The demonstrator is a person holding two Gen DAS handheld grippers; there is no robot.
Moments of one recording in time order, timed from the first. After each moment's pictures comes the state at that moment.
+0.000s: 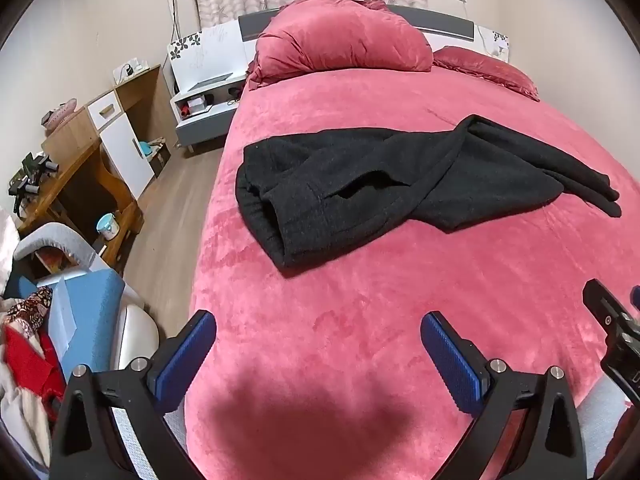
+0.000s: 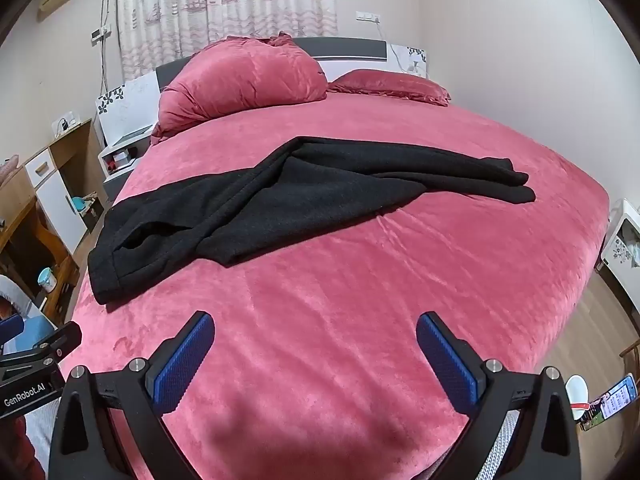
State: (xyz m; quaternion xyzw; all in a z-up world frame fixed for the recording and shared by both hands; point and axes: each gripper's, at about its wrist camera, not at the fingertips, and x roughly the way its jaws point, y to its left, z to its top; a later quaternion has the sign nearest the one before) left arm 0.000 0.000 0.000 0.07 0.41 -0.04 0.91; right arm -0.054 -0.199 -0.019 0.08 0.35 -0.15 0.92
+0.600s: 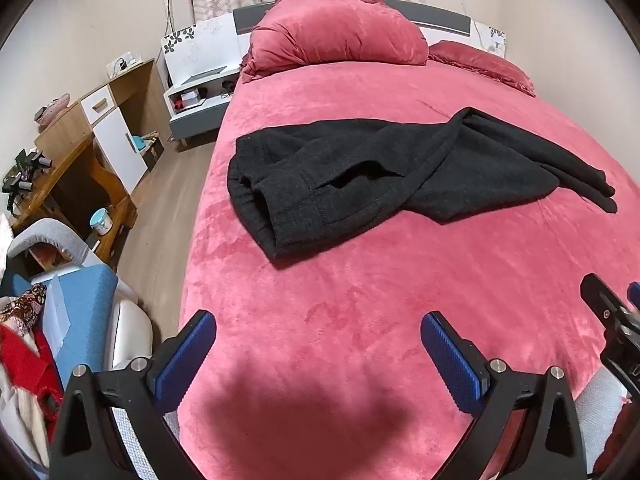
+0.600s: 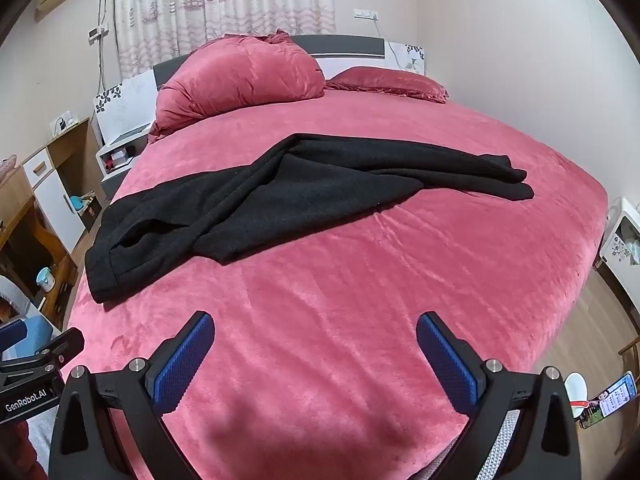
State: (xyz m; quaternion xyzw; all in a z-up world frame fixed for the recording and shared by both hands) left arm 0.000 -0.001 -0.007 0.07 0.42 -0.05 0.90; right arm -0.054 -0.202 -0.021 0.09 0.35 -0.15 0.92
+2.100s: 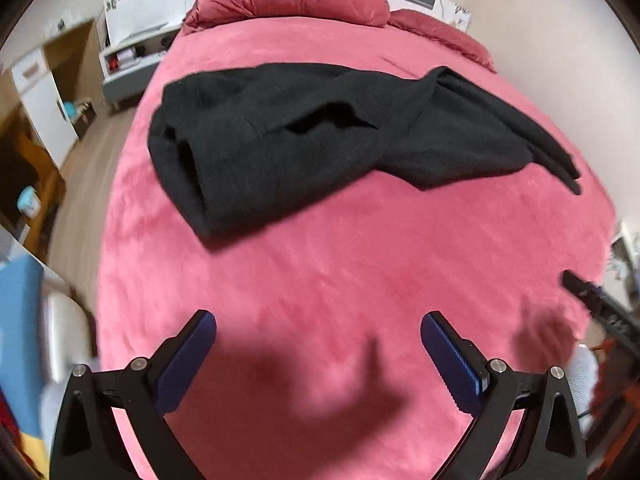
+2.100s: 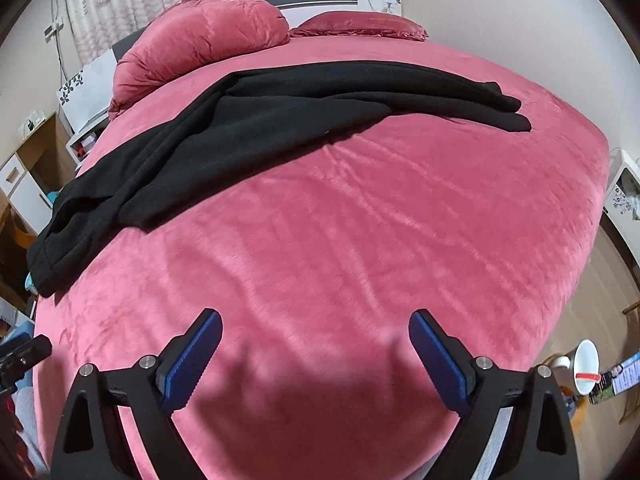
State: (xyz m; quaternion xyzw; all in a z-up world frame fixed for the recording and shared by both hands) left arm 0.061 0.005 -0.061 0.03 0.50 -0.16 0.85; right arm -0.032 -0.279 -0.081 0.14 0.43 -0.17 0.88
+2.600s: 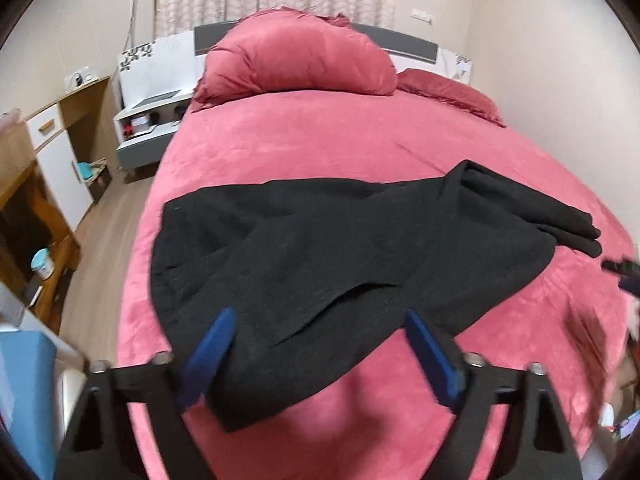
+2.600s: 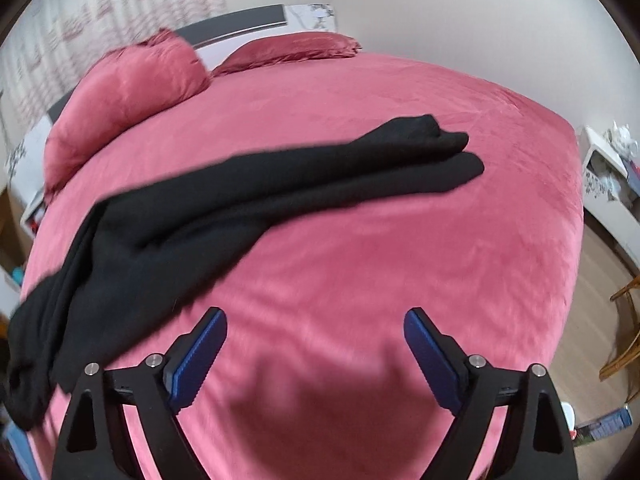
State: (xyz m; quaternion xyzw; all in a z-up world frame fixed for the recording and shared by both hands) left arm 0.136 -0.015 -0.026 0.03 0.38 -0.15 0.91; right arm 0.040 -0.452 -0.043 0.20 0.38 -0.26 0.86
